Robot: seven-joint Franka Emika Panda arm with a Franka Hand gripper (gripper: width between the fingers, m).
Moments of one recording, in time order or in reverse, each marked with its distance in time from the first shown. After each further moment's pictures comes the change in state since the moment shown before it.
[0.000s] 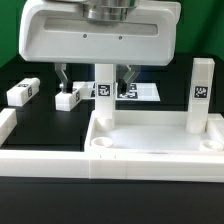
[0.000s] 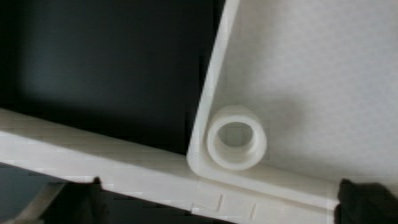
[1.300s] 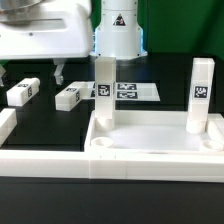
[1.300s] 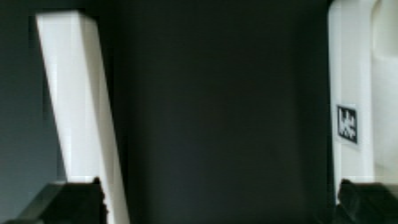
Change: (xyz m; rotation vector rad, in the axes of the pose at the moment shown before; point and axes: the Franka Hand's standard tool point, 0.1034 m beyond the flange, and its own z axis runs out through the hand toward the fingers) arm -0.080 0.097 0.025 0.199 -0.136 0.287
